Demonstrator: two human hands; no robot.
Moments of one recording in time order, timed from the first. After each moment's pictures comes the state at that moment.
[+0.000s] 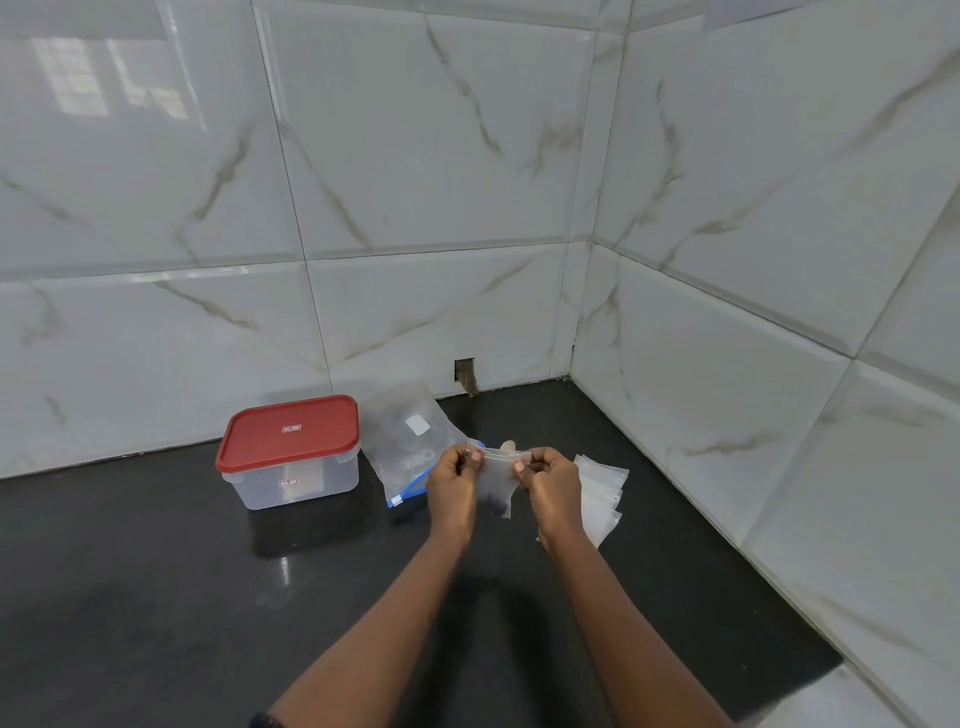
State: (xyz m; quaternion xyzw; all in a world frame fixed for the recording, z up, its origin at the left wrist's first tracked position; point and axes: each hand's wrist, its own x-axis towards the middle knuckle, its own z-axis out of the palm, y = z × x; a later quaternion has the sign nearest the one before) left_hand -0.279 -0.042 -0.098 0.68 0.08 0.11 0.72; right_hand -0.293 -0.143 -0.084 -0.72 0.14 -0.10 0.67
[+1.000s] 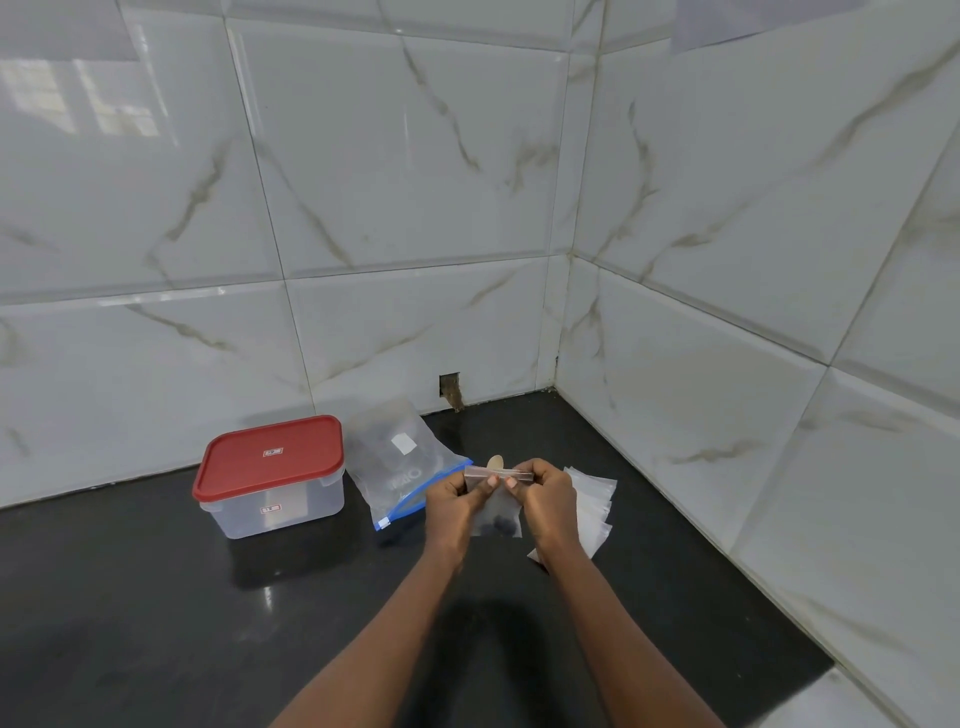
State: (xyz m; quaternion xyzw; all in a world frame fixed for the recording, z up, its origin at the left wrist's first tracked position) left_hand -0.277 -0.044 -0.102 0.68 0.03 0.02 0.73; right_hand -0.293 -0.149 -0.078 -0.77 0.12 -0.10 0.61
